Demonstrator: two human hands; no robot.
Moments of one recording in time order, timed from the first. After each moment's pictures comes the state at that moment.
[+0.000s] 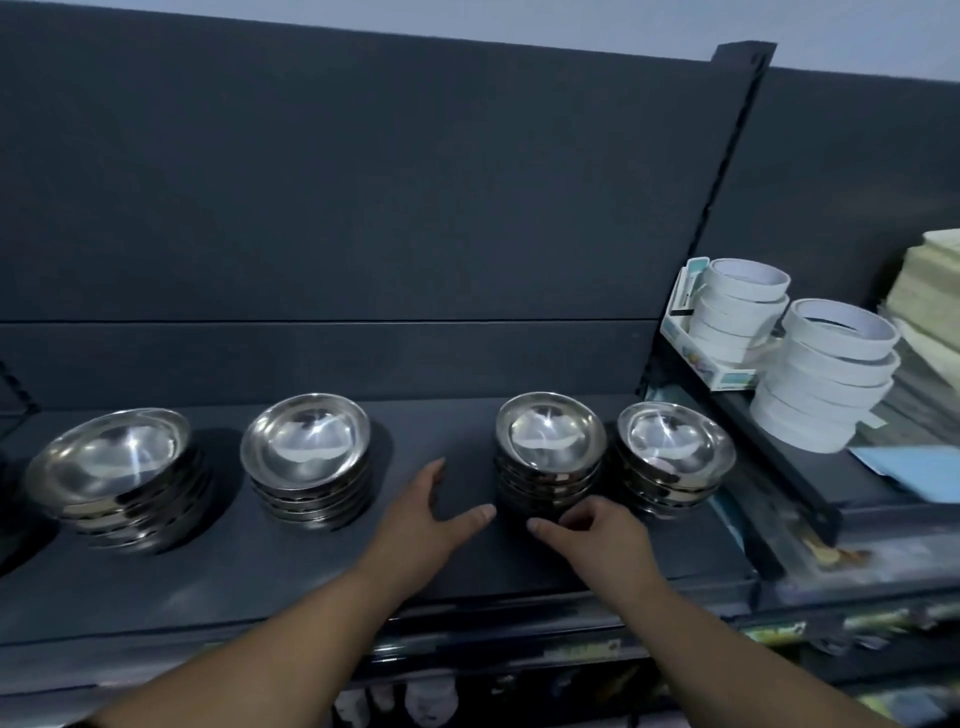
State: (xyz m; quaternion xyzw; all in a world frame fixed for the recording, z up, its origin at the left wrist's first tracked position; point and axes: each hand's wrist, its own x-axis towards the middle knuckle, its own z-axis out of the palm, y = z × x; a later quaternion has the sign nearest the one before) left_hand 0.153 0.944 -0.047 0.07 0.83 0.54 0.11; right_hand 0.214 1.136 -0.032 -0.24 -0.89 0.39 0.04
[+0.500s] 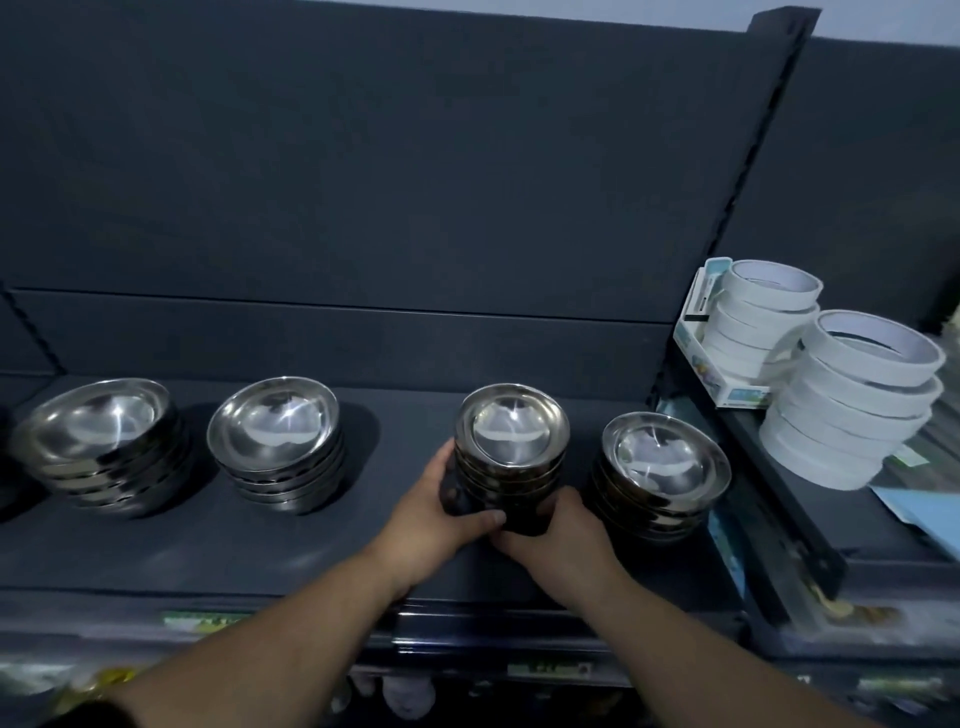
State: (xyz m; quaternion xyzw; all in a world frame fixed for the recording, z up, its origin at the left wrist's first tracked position) left_hand 0.153 0.998 -0.050 0.06 0.75 0.65 0.13; right_hand 0.196 1.155 -0.029 -0.16 -0.89 0.42 -0.05
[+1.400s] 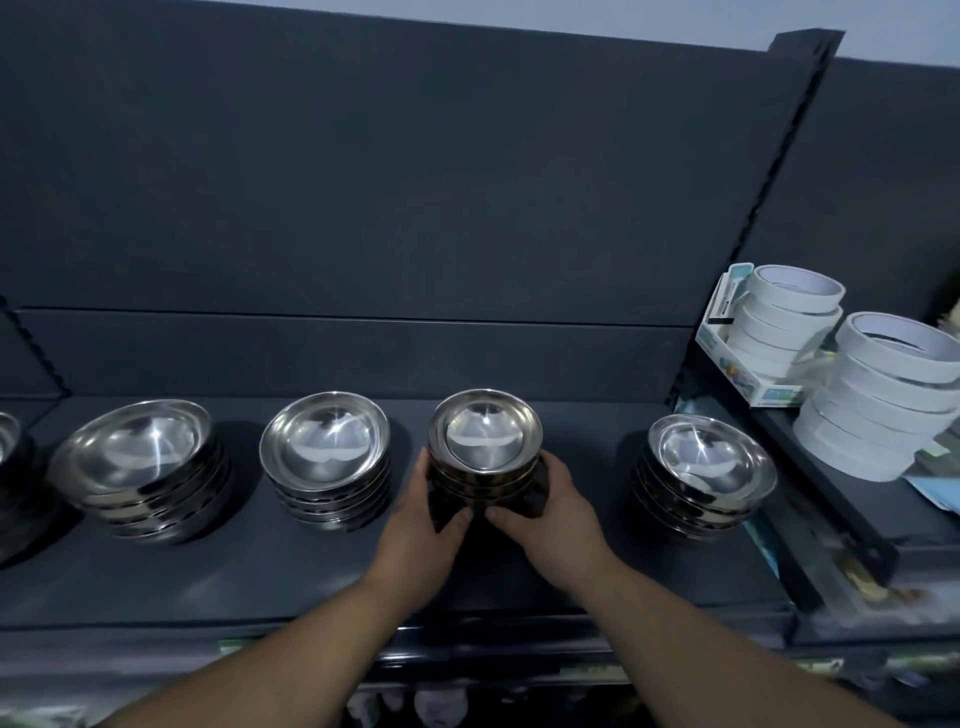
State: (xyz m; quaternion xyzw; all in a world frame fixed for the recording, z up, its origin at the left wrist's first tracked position) left_hand 0.143 0.933 -0.066 0.05 0.84 0.53 0.04; right_hand 0.170 1.097 -0.040 -0.11 -0.85 0.52 0.02
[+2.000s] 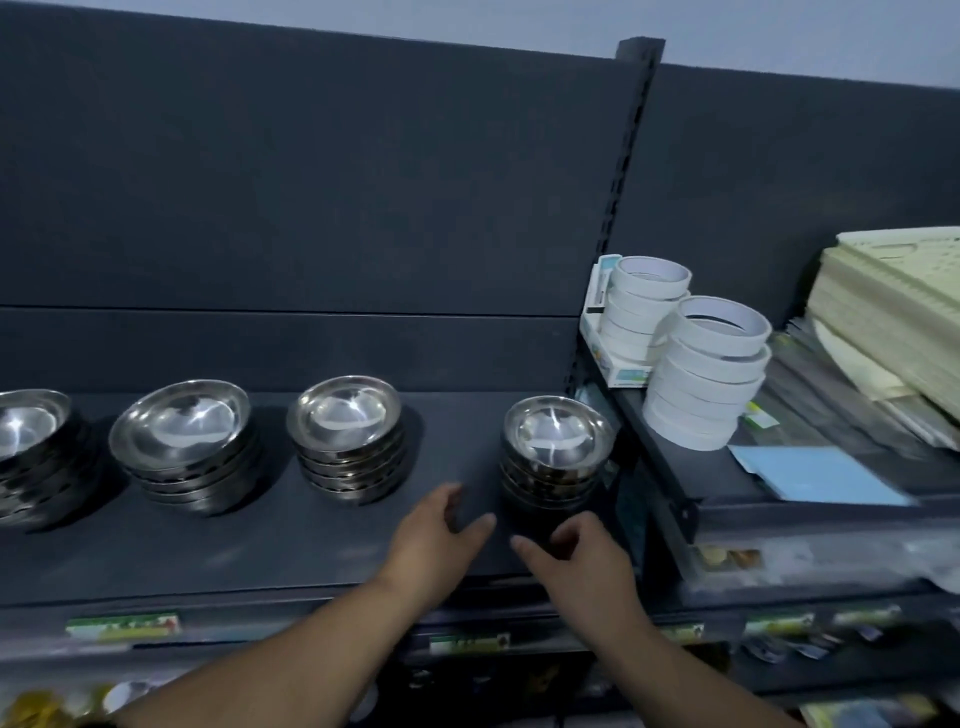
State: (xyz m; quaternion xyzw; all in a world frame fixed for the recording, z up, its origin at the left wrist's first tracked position) left_hand 0.203 1.084 -0.047 0.03 0.86 0.50 0.09; right_hand 0.266 1.238 -0.042 -0.22 -0.89 0.40 0.05
